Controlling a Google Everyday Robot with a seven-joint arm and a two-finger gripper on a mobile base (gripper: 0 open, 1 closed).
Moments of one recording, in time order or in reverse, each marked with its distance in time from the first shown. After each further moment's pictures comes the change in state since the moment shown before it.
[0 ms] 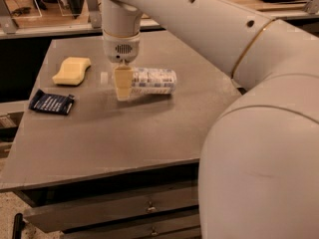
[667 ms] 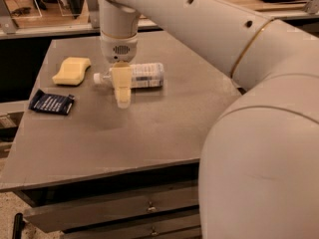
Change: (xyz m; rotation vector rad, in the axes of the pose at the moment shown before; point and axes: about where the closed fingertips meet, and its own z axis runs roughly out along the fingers) arm -0.003 -0.005 0.000 0.028 -0.011 -0.004
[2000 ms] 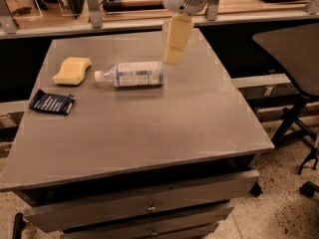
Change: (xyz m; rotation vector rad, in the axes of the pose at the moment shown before) arm 0.077 0.030 -0.158 0.377 -0.160 0.025
